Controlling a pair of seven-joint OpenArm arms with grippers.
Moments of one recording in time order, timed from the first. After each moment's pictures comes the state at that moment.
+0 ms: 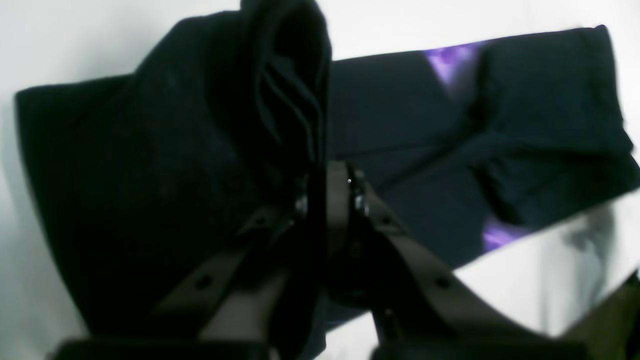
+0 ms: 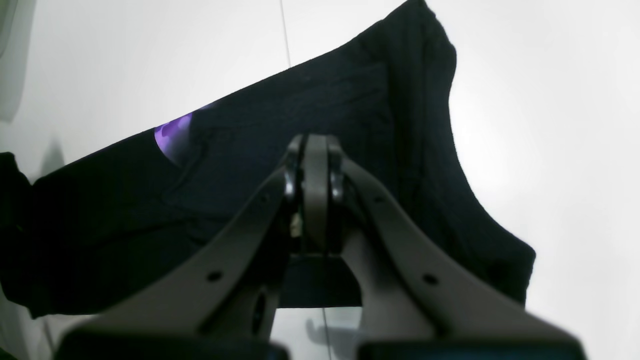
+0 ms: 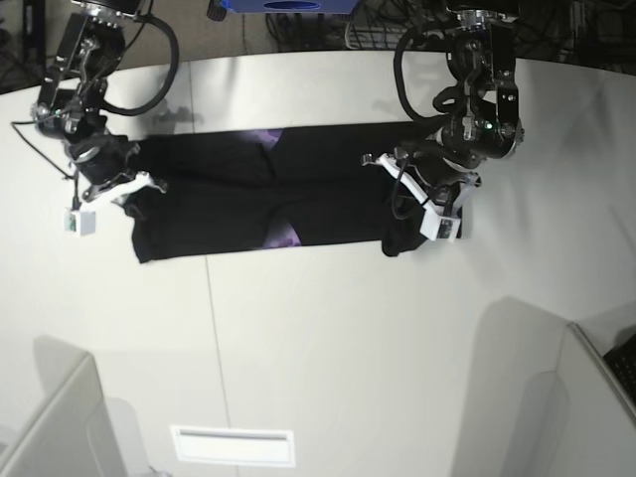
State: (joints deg) left arm 12.7 -5.2 -2.7 108.8 -27.7 -9.1 60.1; right arm -13.8 6.3 23.2 107.4 35.1 9.4 -55.6
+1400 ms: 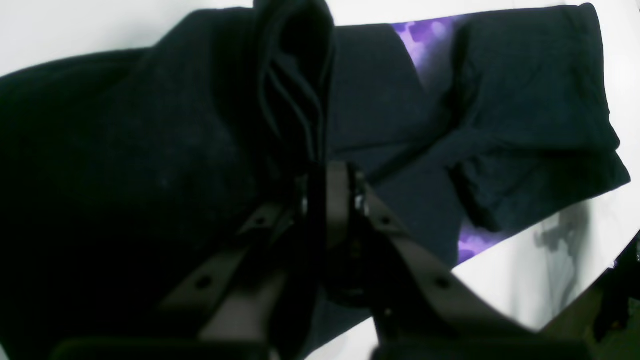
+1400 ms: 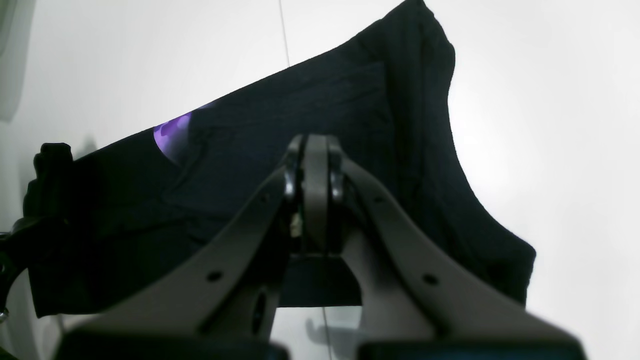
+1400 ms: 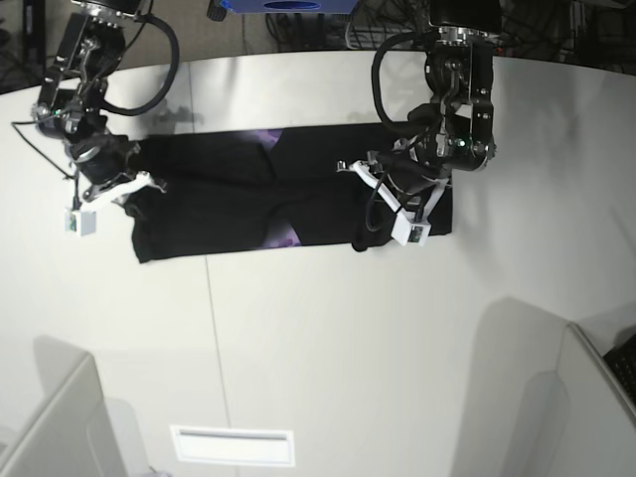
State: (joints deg) left arm 8.7 -2.6 1.2 101.1 -28.0 -7.2 60.1; right arm -13.8 6.3 23.2 107.4 35.1 9.4 -55.7
